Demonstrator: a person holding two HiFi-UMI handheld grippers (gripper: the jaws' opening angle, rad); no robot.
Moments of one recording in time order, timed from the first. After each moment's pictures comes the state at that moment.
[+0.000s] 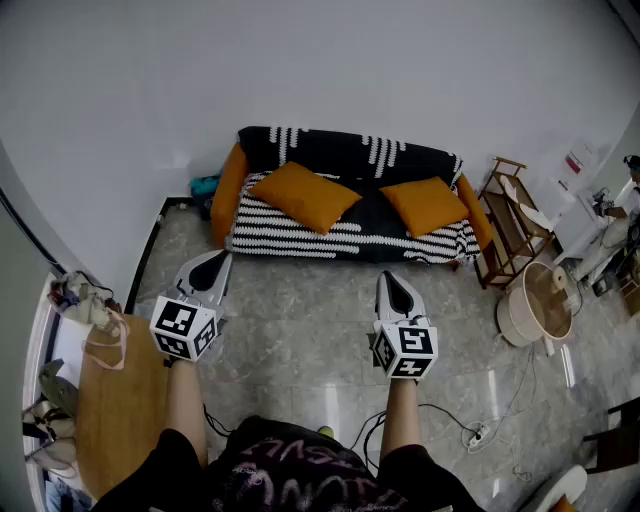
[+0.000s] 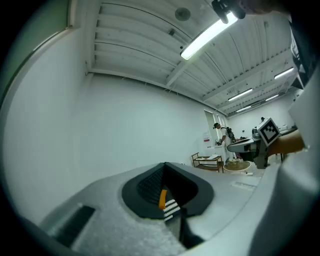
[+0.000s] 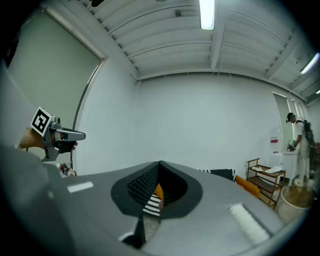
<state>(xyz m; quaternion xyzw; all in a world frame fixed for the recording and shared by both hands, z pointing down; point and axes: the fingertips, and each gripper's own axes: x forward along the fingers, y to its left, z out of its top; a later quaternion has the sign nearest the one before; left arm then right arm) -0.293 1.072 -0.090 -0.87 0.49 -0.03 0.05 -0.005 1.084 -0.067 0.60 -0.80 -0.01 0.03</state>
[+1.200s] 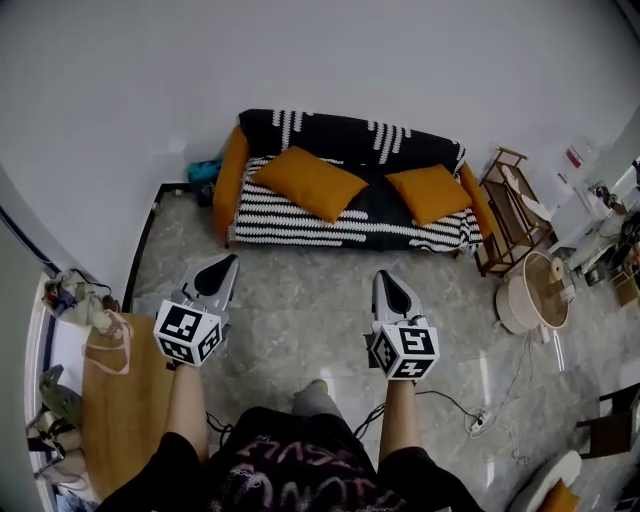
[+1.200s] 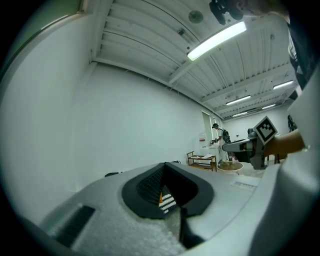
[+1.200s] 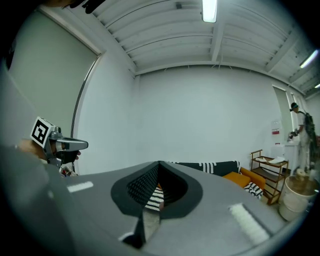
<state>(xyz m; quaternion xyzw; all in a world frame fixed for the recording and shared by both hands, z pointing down) -0.363 1.038 -0.050 -0.89 0.46 -0.03 0.01 -0.099 1.057 -0.047 0.60 -0.80 0.03 0.04</state>
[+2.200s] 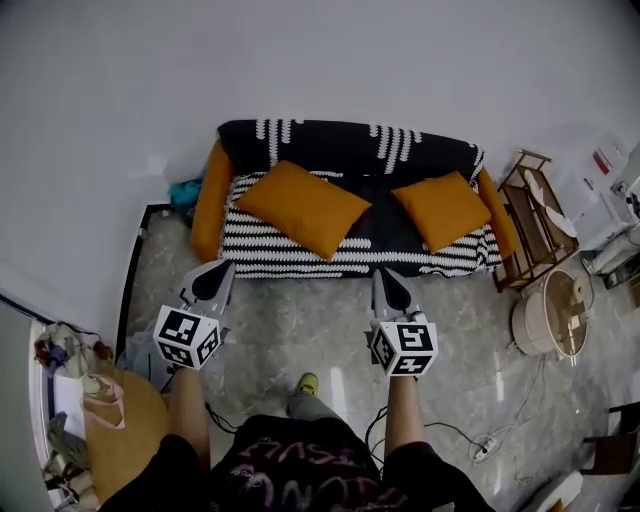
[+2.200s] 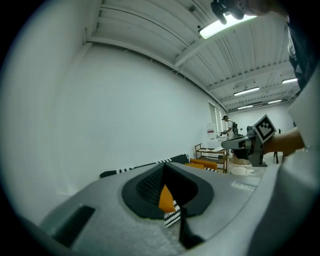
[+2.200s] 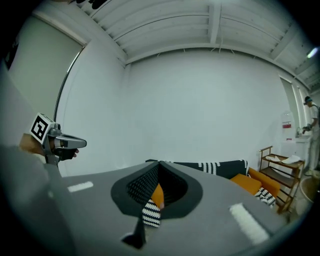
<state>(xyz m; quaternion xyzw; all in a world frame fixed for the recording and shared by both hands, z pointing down) -0.285 0.748 -0.017 -0.88 0.46 -0.08 -0.01 -0.017 0.760 -0.010 0.60 -0.80 0.05 0.05</state>
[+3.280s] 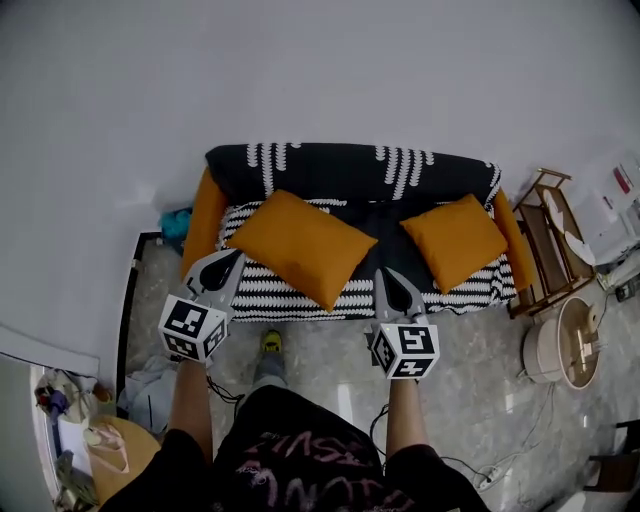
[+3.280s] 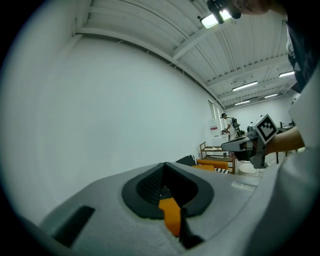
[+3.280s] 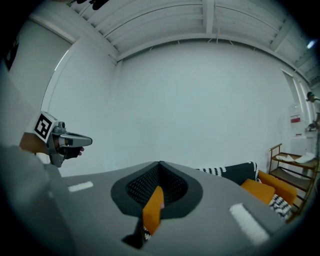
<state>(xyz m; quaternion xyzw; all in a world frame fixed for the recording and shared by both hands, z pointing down) -0.235 0.502 -0.018 -0.89 0.44 -0.09 0.01 0.012 0.529 0.007 0.60 -0.80 0.06 0.04</state>
